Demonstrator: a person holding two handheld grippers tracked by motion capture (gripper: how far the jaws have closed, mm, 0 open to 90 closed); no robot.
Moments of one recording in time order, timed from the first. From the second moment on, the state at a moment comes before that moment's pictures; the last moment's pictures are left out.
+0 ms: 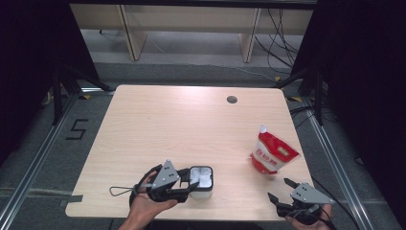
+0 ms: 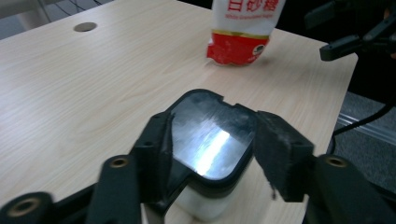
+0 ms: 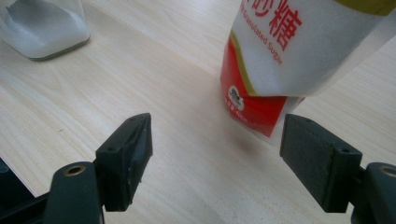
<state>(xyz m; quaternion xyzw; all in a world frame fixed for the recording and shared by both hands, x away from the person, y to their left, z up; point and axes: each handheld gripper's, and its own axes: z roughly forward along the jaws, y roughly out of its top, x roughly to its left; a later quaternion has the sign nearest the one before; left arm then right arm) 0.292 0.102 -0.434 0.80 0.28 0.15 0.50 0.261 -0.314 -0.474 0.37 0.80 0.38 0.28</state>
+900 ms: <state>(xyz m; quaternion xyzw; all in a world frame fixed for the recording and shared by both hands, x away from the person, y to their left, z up) 0.258 0.174 -0.487 0.80 0.36 0.15 0.45 0.261 -0.311 -0.475 0.36 0.81 0.38 0.27</state>
